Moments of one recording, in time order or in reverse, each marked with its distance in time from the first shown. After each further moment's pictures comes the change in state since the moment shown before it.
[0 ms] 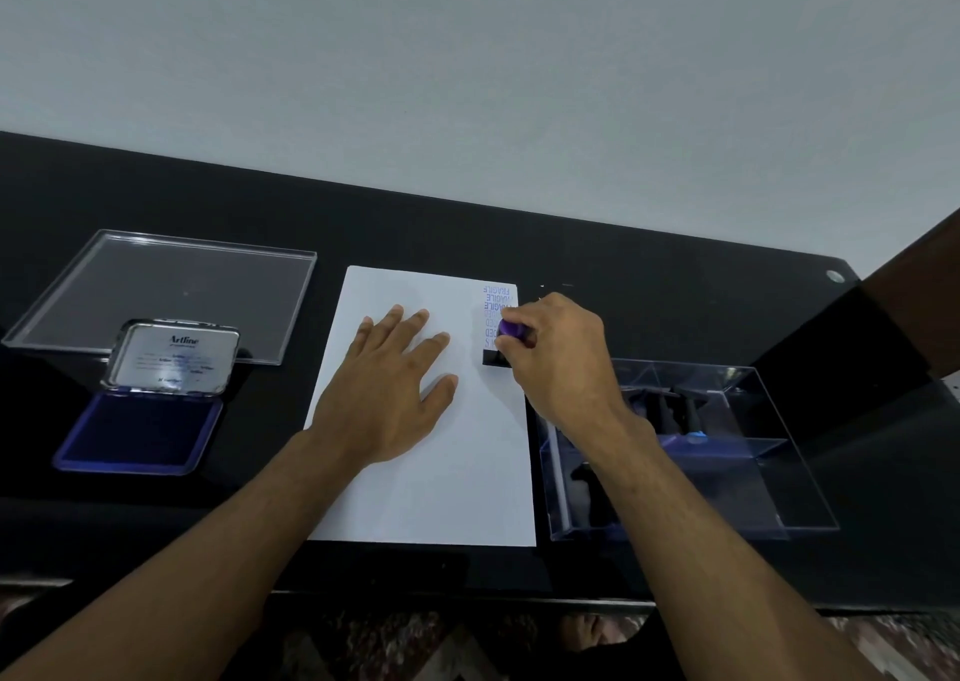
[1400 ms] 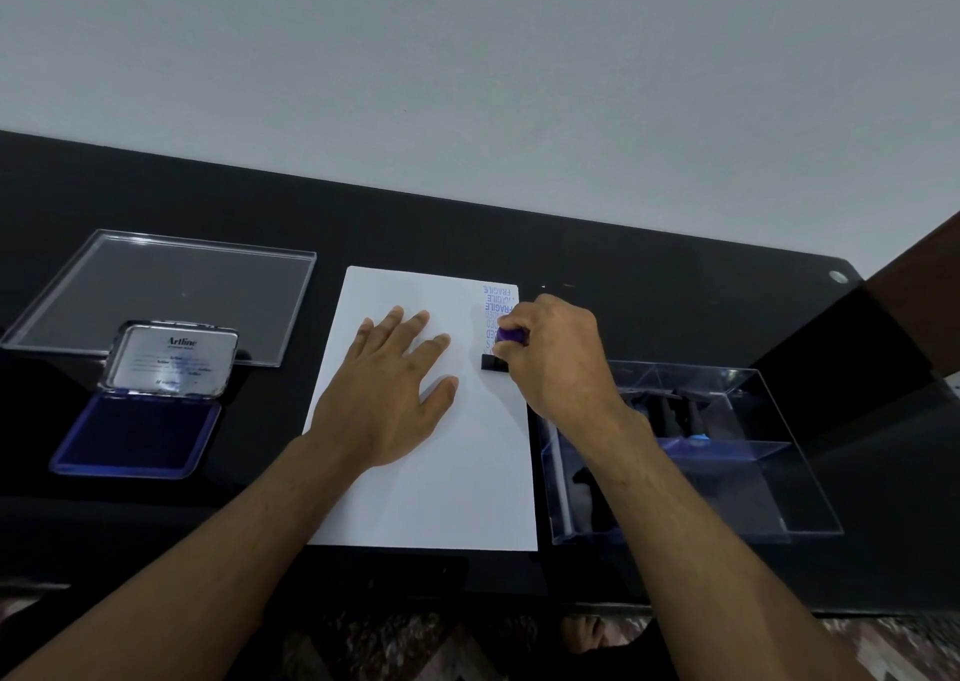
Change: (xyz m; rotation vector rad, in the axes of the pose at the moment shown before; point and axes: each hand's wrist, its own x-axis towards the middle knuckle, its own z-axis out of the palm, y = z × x) left_hand -0.001 -0.001 0.002 -0.002 0.033 0.008; right_hand 0.011 0.004 0.011 -0.048 -0.060 0.028
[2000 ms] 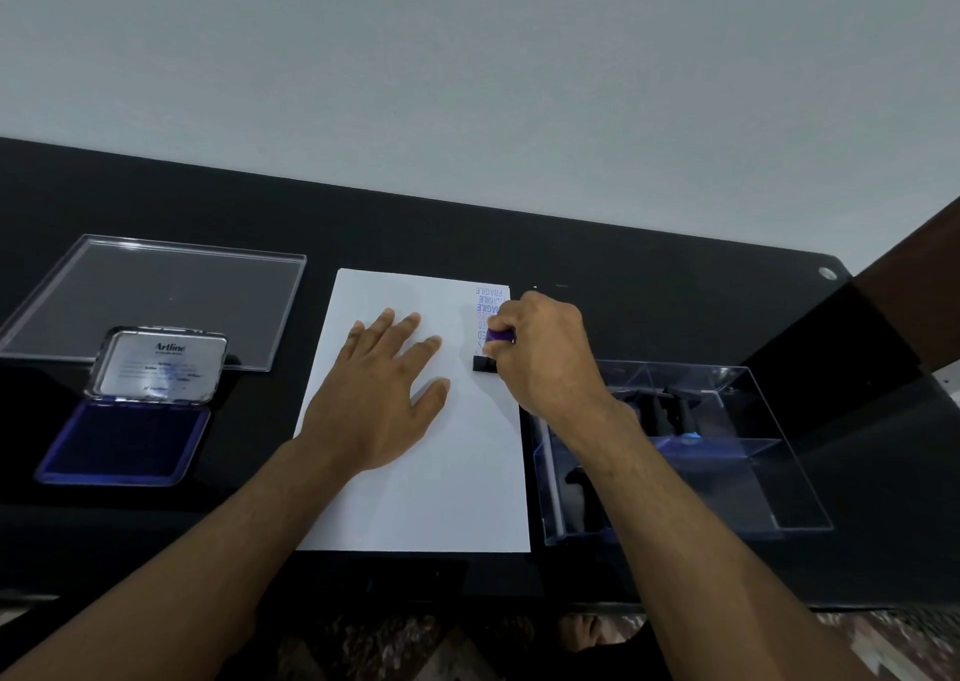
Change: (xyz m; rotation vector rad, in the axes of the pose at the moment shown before) left_hand 0.001 0.000 0.000 -0.013 -0.015 -0.004; right_hand 0.004 -0.004 -0.002 0.004 -0.044 0.027
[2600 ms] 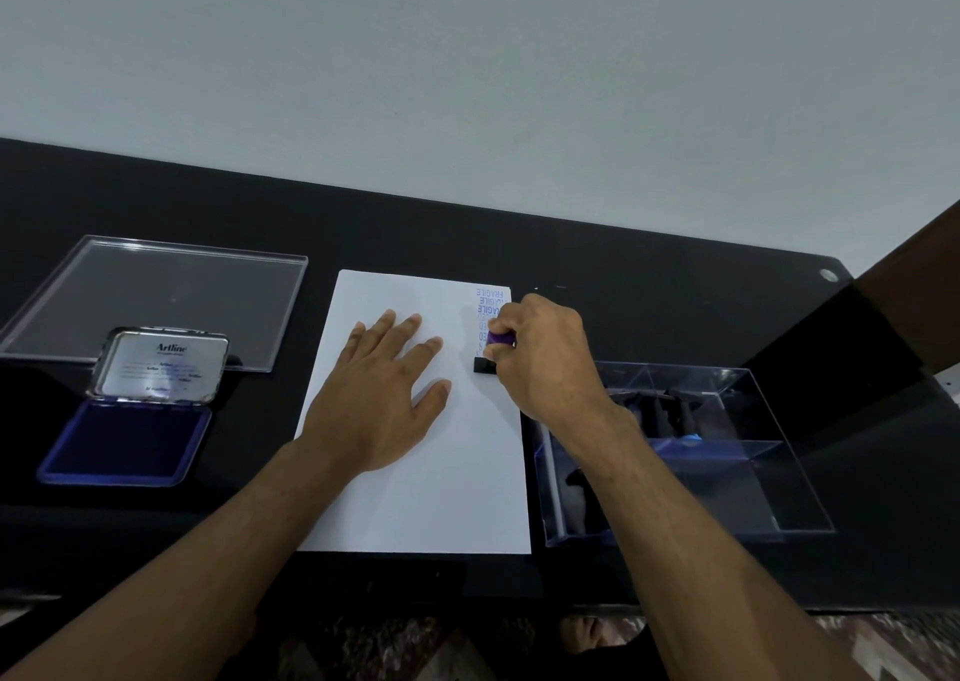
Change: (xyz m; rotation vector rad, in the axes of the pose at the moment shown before) left_hand -0.001 0.000 -0.001 0.005 -0.004 -0.004; right_hand 0.000 -0.002 -0.002 -0.019 -0.037 0.002
